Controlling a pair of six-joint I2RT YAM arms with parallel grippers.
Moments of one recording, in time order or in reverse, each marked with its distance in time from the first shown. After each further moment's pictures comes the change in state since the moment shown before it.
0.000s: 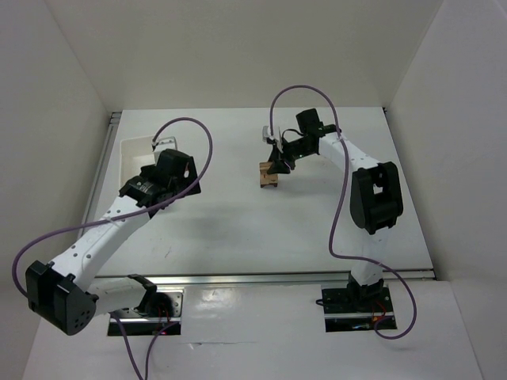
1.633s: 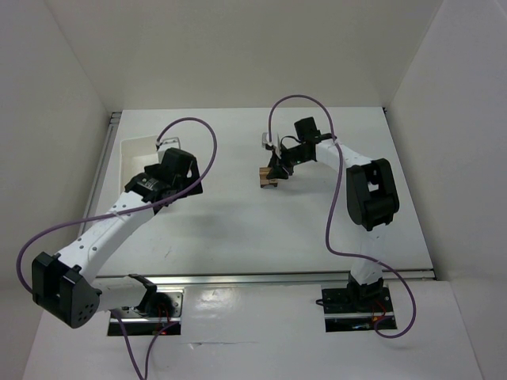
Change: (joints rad) left arm 0.000 0.058 0.007 0.000 -0.001 0.000; right arm -0.001 0.048 -0.115 0.163 0.022 0.061
